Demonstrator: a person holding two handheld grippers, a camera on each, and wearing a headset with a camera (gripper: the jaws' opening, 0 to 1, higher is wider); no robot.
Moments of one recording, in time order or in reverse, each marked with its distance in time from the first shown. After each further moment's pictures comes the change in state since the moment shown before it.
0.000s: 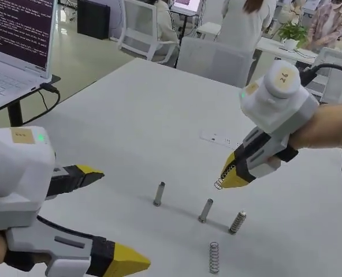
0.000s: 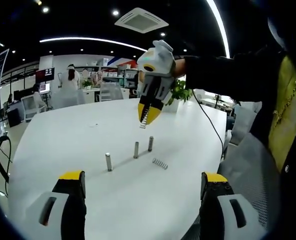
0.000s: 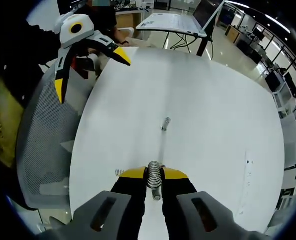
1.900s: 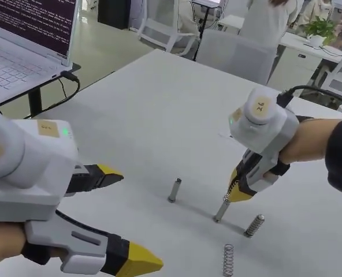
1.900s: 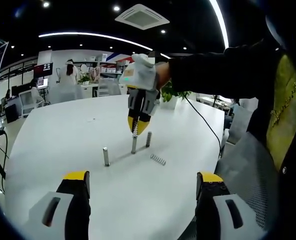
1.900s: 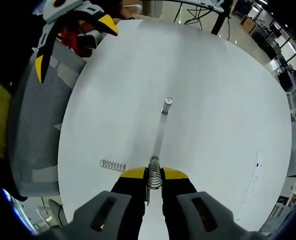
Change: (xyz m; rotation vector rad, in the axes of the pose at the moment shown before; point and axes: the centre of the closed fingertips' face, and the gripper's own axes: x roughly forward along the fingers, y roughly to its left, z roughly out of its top) left arm 0.003 0.001 -0.010 -0.016 0.032 -0.028; right arm 0.050 -0.018 -0.025 -0.072 0.188 0.061
